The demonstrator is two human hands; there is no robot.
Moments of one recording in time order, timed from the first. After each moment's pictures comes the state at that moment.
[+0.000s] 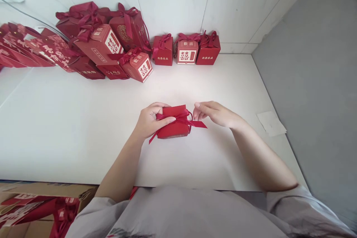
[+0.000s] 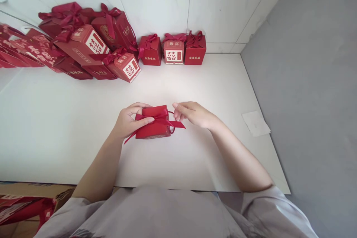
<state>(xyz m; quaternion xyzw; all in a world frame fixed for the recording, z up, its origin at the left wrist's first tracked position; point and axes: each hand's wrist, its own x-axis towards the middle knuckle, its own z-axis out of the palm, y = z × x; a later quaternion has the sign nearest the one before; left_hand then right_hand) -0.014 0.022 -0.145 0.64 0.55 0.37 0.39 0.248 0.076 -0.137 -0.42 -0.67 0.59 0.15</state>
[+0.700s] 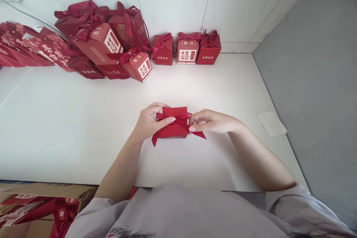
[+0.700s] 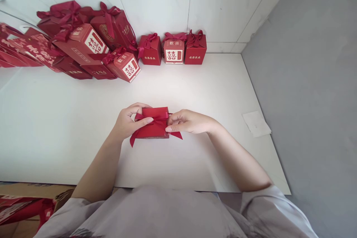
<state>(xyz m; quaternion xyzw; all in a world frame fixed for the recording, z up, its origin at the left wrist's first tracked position) -0.014 0.020 -0.140 0.64 0.54 0.37 0.40 0.243 0.070 -0.134 -0.25 -0.65 0.72 0.06</state>
